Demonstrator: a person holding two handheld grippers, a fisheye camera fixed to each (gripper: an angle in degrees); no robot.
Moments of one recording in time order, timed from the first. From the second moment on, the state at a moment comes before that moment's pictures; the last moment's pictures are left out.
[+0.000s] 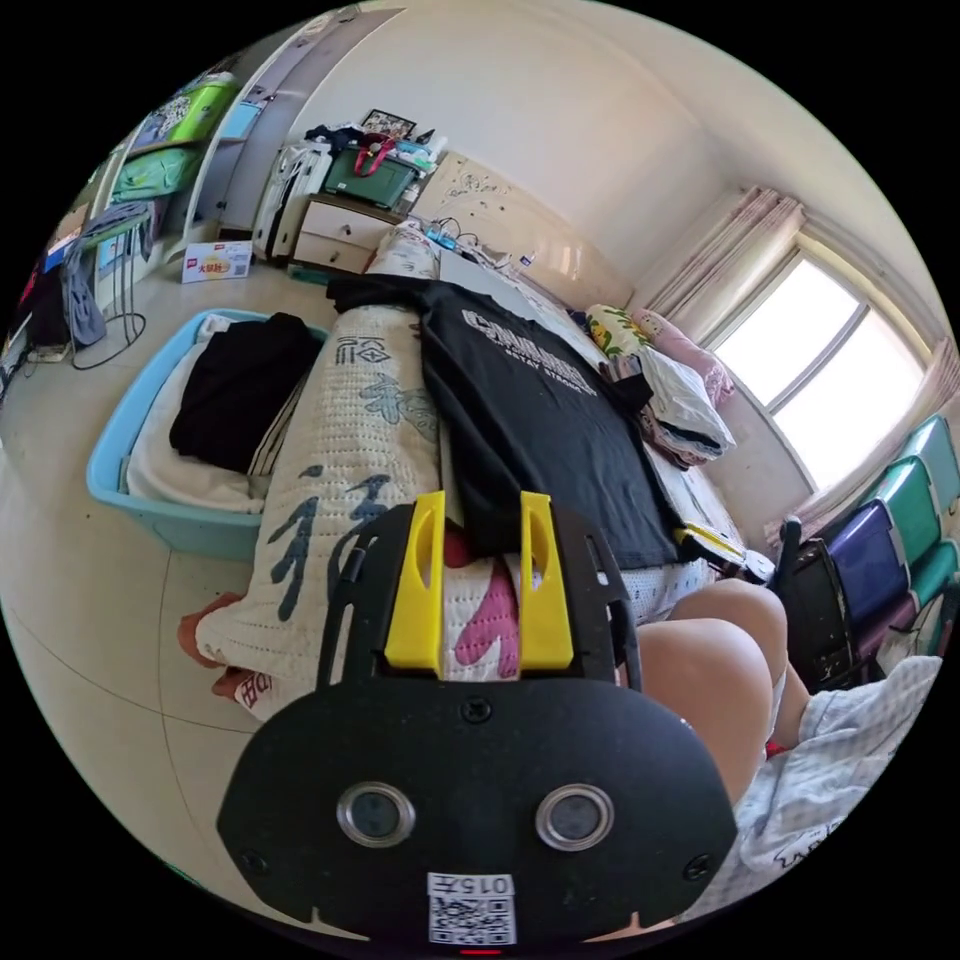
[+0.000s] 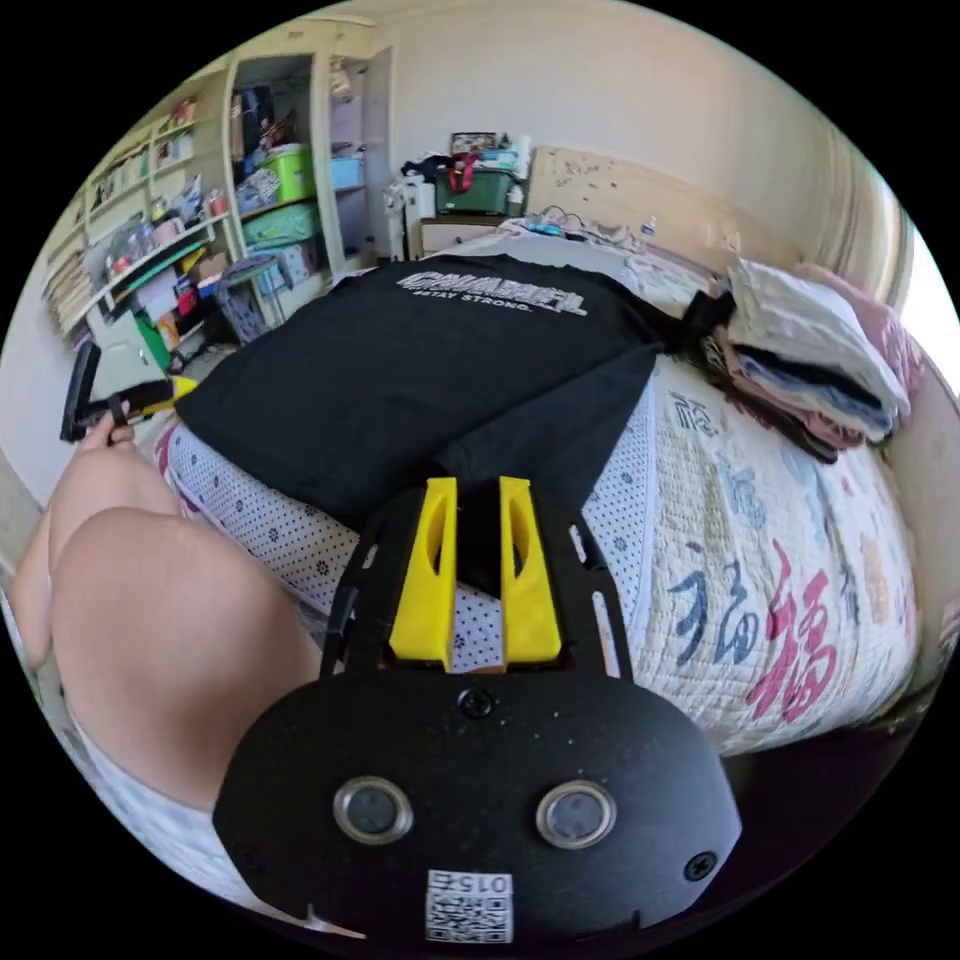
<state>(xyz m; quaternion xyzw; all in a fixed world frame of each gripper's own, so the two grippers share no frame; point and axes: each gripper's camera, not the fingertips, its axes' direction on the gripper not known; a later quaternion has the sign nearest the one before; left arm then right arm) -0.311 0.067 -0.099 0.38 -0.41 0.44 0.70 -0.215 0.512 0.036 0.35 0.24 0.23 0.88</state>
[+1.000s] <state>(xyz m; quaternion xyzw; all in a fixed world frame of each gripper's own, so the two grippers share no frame) -0.406 0.057 -0.142 0.37 -0.41 0.45 0.70 -0.151 0.694 0.079 0.41 0.11 0.36 0.83</state>
